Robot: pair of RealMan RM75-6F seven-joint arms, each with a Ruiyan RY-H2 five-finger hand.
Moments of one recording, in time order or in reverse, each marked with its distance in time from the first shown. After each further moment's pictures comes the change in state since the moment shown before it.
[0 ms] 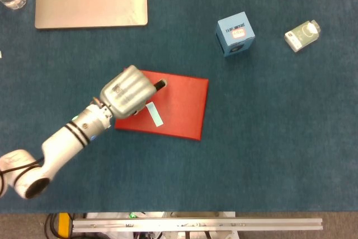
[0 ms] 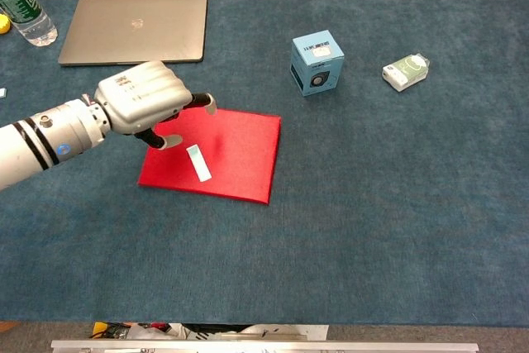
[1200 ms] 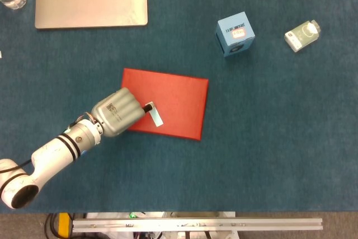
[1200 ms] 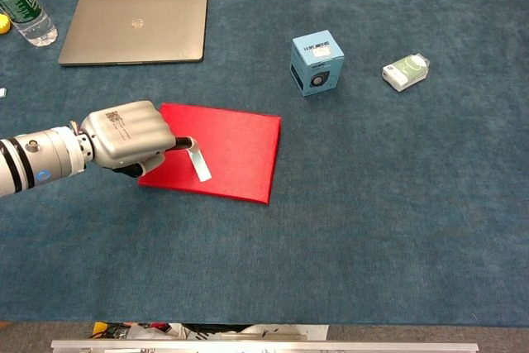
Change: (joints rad) left arm -0.022 0.089 0.061 -0.137 -0.142 -0.169 0.210; right arm -0.014 -0.001 -0.003 0.005 -0.002 0.010 0.006
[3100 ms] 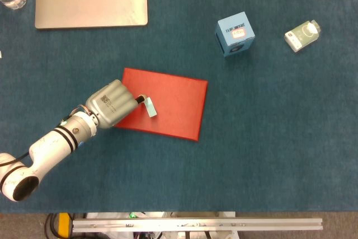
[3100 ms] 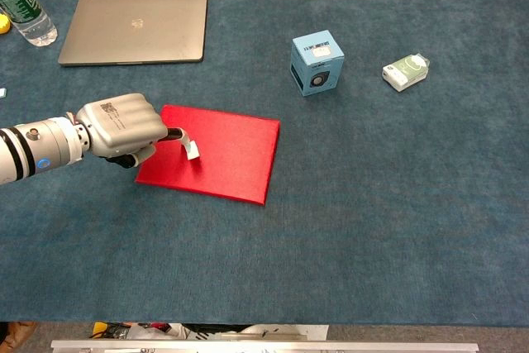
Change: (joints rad) left arm -0.034 0.002 0.010 0.034 -0.095 -0.015 0.014; right arm -0.005 -0.002 0.002 0.006 0.000 0.000 0.006
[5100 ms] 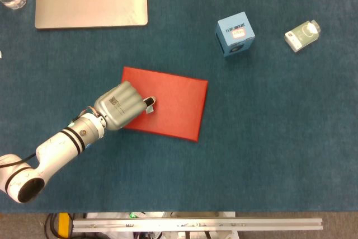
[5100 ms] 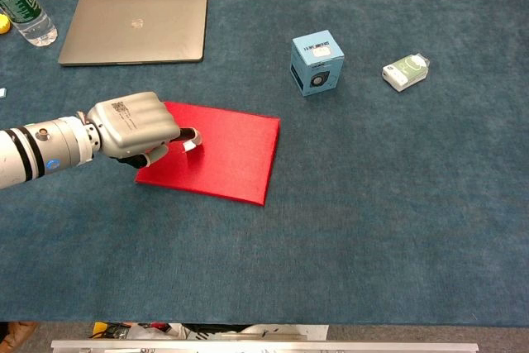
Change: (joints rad) left arm -0.025 -0.009 -0.004 -0.042 -0.017 0.015 0.031; right arm -0.016 0.005 -0.003 0.020 0.000 0.008 0.029
